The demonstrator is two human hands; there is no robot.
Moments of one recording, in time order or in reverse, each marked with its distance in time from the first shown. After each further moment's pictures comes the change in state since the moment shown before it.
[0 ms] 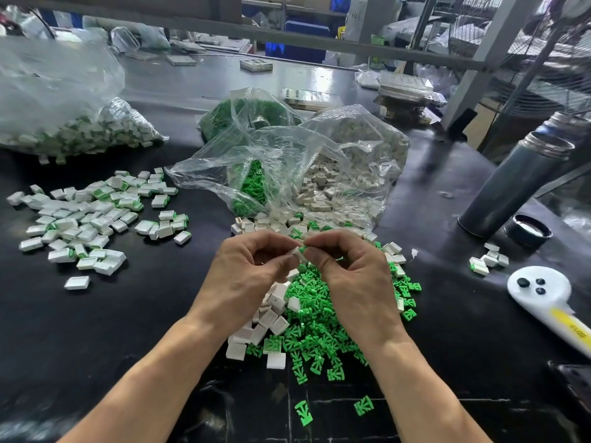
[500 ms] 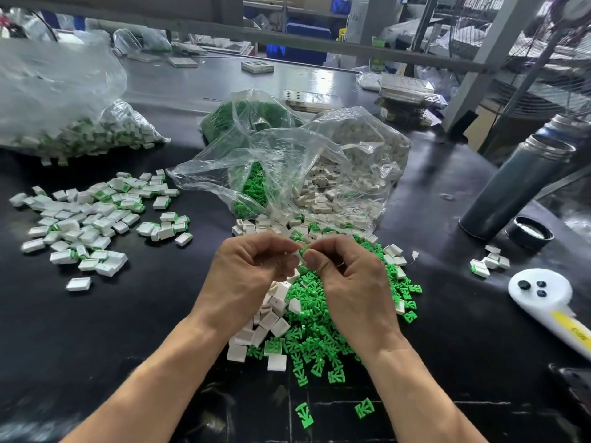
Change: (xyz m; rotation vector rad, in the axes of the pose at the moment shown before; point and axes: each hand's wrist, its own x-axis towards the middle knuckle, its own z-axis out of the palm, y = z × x) left_hand -0.002 0.002 0.002 -0.083 0.030 0.018; right_hand -0.004 0.003 0.000 -0.198 -0.010 -0.035
